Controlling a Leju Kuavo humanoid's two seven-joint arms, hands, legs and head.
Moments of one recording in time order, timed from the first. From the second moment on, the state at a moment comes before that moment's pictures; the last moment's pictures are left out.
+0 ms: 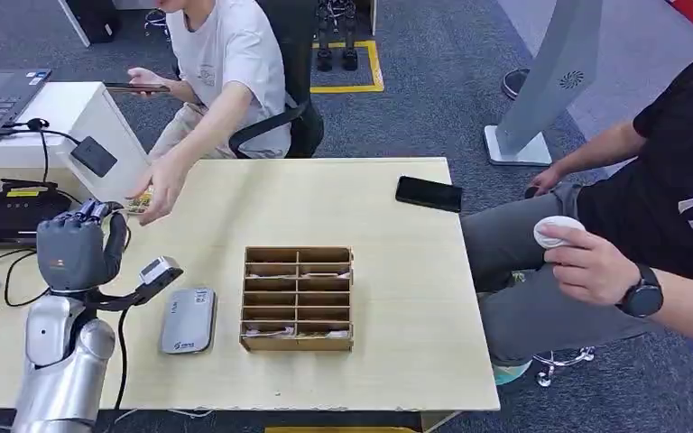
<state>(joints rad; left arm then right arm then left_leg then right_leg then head) -0.28 0.11 0.08 -1.30 -1.25 0.69 -0.40 -0.11 -0.02 -0.43 -0.21 1.10 -0.06 -0.14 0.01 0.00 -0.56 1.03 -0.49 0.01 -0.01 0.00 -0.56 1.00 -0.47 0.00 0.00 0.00</state>
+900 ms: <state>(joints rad) -0.34 0.15 -0.04 -1.20 -1.03 0.68 -0.30 -0.11 -0.02 -0.44 -0.21 1.10 -0.06 -0.14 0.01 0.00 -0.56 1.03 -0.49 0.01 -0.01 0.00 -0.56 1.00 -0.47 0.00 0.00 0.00</state>
